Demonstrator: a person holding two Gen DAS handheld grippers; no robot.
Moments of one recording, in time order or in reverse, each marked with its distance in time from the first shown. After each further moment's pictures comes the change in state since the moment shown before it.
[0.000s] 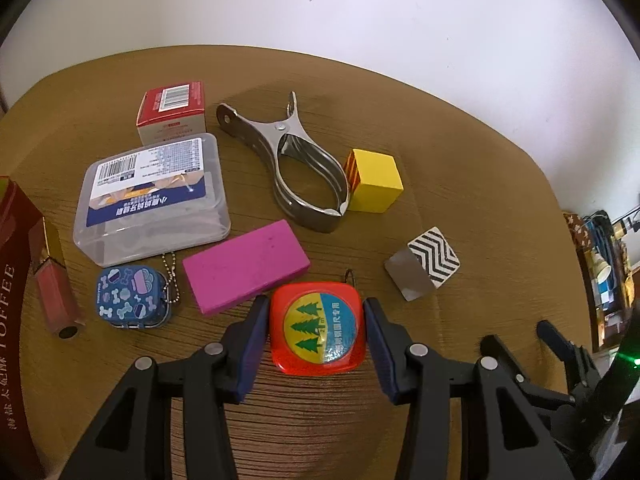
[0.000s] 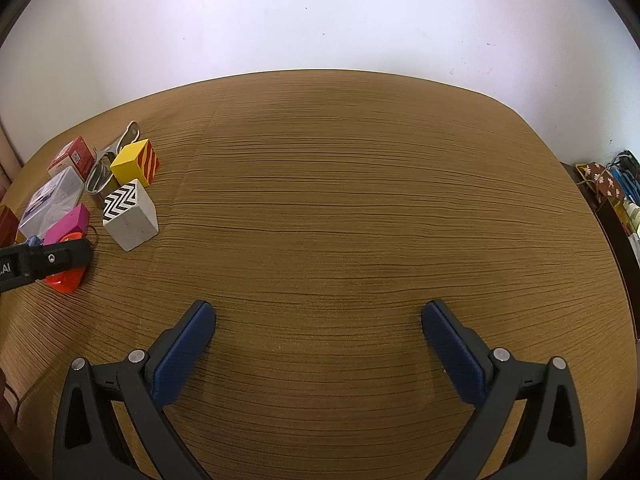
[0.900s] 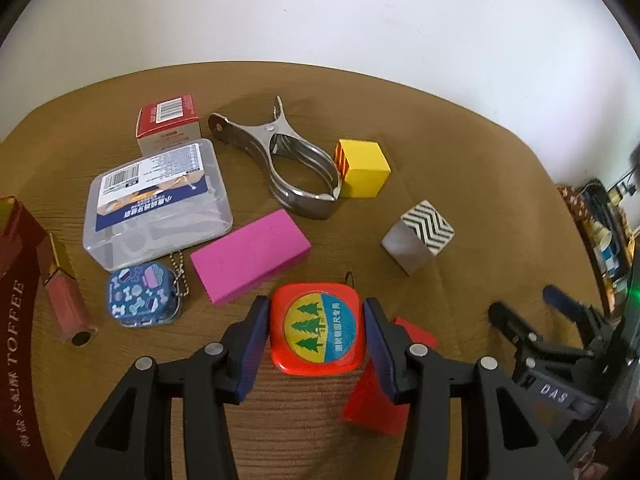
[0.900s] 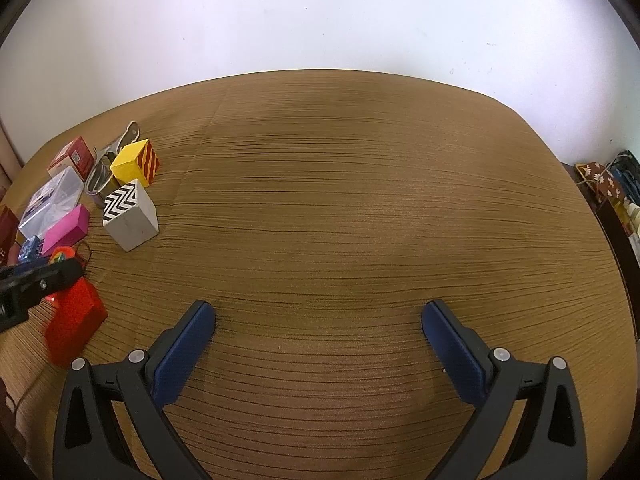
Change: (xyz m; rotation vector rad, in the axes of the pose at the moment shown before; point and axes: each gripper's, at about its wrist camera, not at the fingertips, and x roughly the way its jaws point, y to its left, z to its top) left arm -0.014 -0.001 -0.021 0.124 -0.036 0.020; right arm -0.001 0.002 -0.001 0.005 -0.002 0.000
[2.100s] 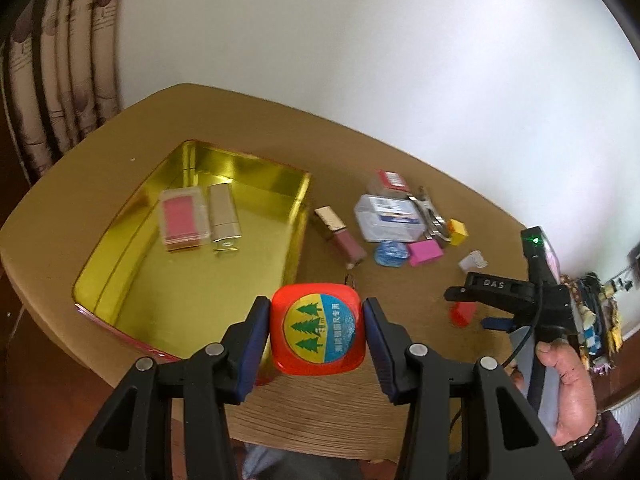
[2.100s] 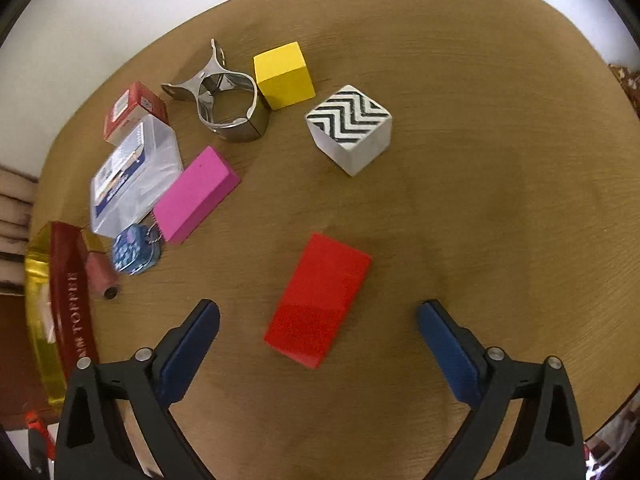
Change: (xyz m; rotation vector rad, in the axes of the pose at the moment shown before) left arm -0.193 0.161 -0.107 -0.295 -0.205 0.061; right arm 0.003 0.124 0.022 0.208 0.429 0.112
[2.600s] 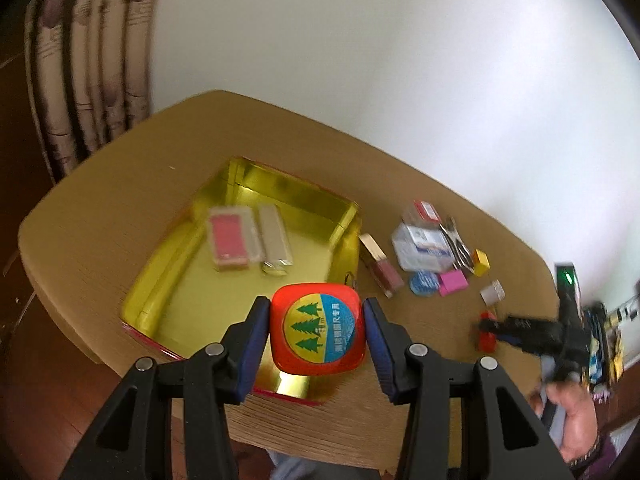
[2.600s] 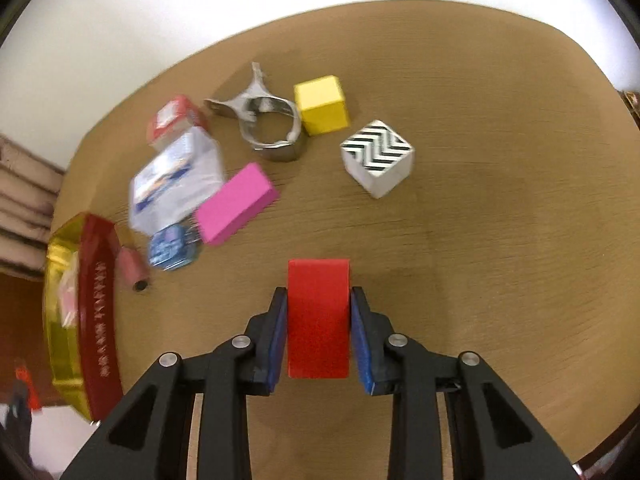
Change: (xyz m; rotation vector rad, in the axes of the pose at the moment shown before) left arm -0.021 0.047 0.017 -0.083 -0.056 0.038; right arm -0.034 -0.005 -0.009 -0.086 -0.088 0.114
